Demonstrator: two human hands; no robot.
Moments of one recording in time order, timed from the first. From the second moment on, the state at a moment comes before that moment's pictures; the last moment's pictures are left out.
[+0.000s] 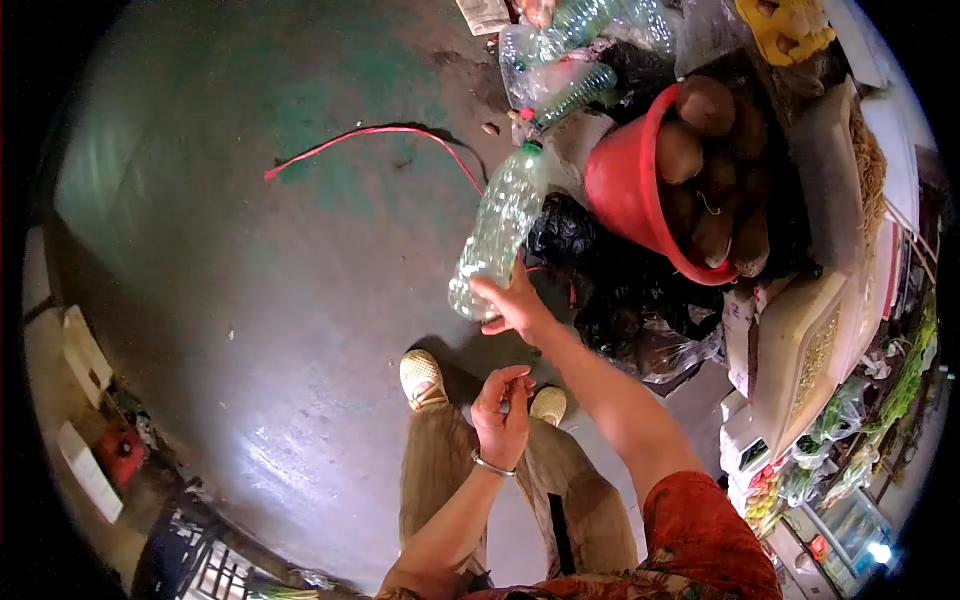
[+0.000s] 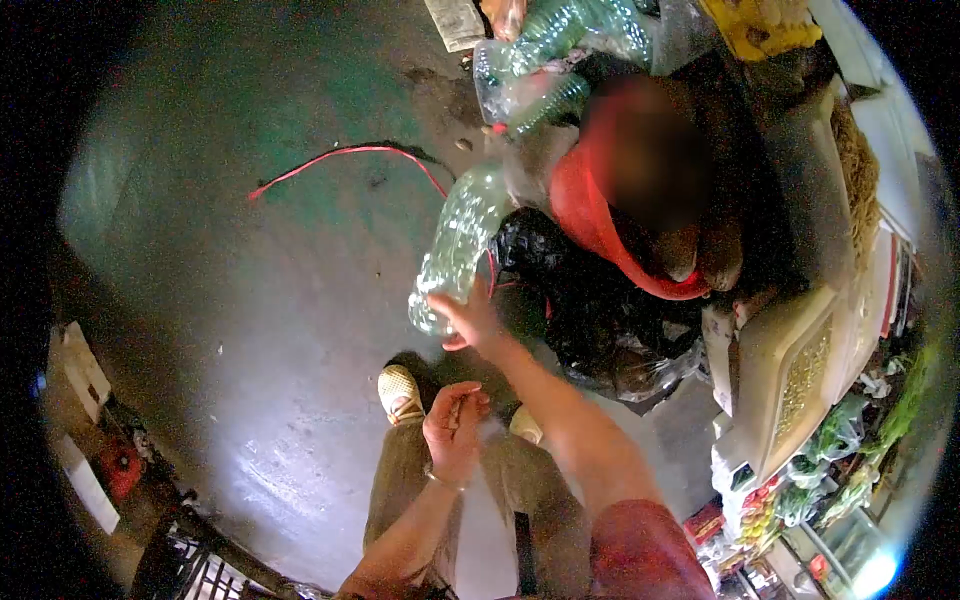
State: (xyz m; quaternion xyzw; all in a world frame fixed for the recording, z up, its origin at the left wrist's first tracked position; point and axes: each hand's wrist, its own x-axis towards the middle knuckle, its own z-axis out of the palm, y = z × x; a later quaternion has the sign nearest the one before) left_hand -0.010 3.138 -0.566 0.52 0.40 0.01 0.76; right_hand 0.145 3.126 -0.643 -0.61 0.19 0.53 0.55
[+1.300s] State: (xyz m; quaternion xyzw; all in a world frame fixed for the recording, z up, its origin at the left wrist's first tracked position) left_hand -0.001 3.142 -0.565 0.44 0.45 -0.02 0.78; right_hand 0.181 3.079 -0.774 -0.76 0.13 0.44 0.47
